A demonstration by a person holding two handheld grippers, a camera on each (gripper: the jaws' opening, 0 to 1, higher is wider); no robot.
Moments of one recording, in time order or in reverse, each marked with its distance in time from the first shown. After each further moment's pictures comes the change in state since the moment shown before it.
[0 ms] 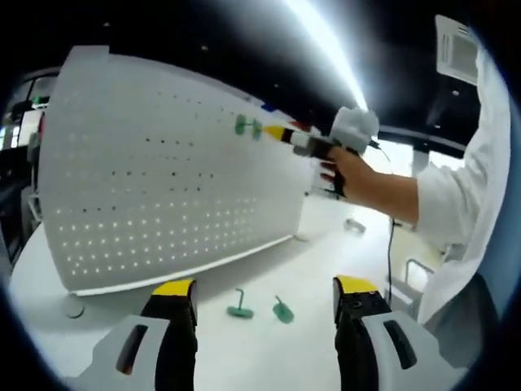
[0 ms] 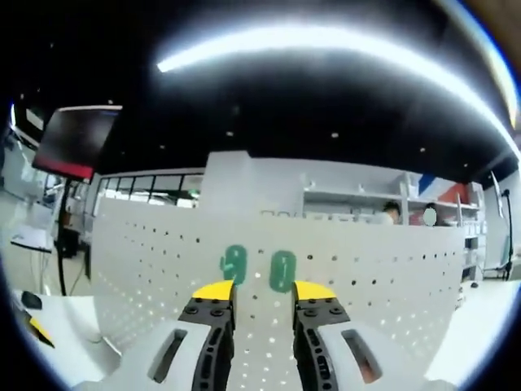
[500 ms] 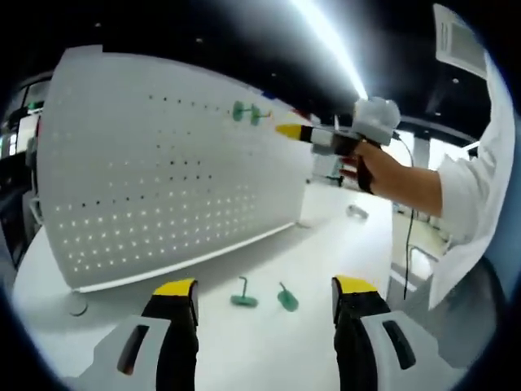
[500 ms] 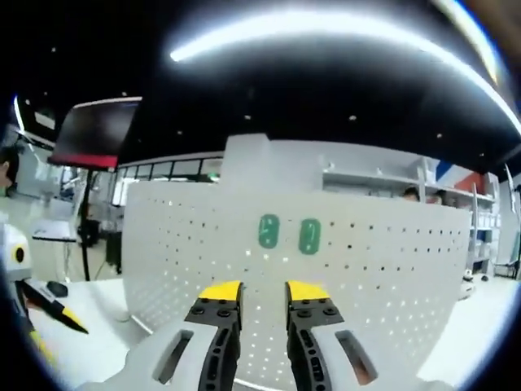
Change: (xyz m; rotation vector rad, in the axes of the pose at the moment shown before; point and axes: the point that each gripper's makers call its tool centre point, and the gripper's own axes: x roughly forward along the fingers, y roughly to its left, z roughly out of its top) left arm 0.002 0.003 -0.014 0.031 0.060 0.015; right arm -0.039 0.031 -0.027 0.024 0.119 0.125
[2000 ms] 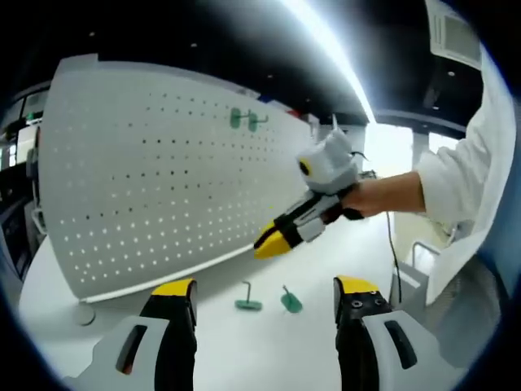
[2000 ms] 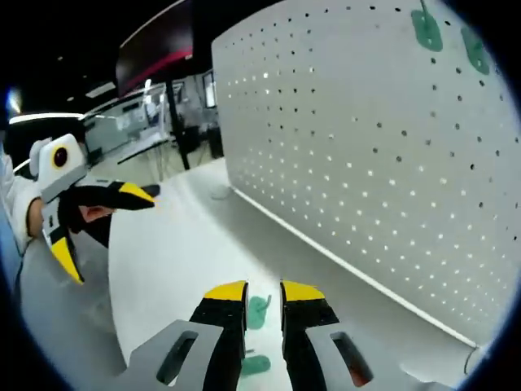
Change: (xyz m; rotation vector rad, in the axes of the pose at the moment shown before) left arm -0.005 -0.001 0.008 0.041 -0.019 0.006; right arm -0.022 0.119 -0.171 0.050 0.693 0.623
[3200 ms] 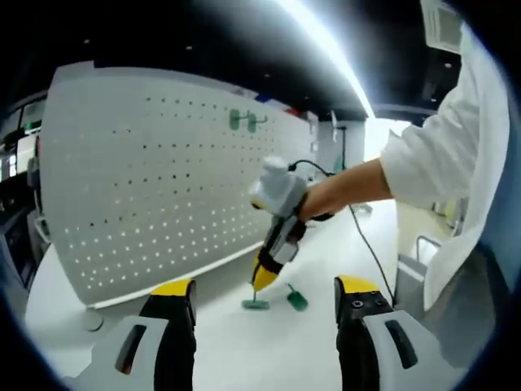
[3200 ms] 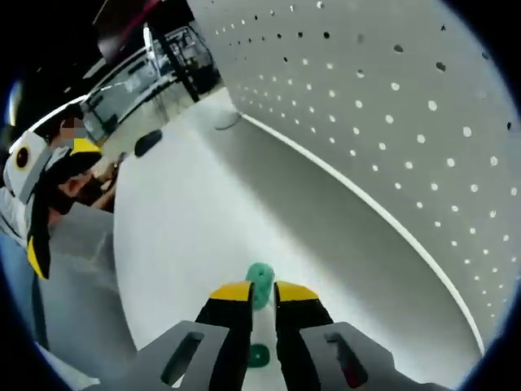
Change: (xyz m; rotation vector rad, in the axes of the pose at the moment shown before) left arm -0.003 0.005 0.002 0.037 0.007 0.018; right arm 0.051 0.004 -0.050 0.070 0.399 0.190
